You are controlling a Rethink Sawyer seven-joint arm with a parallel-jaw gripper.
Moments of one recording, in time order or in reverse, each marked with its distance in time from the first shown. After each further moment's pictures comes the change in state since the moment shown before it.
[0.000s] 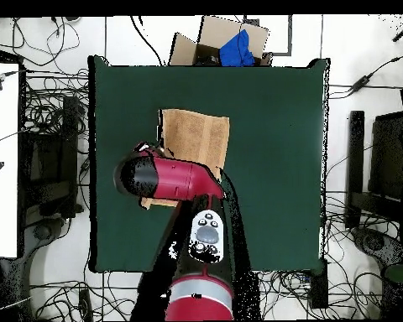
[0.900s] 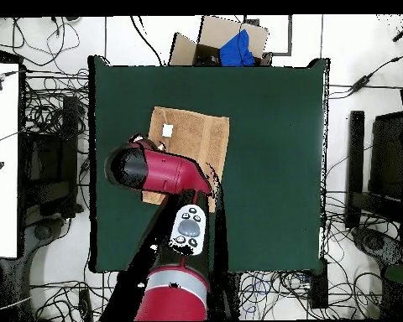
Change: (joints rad) arm 0.084 0.066 -0.070 -0.066 0.134 -0.007 0.000
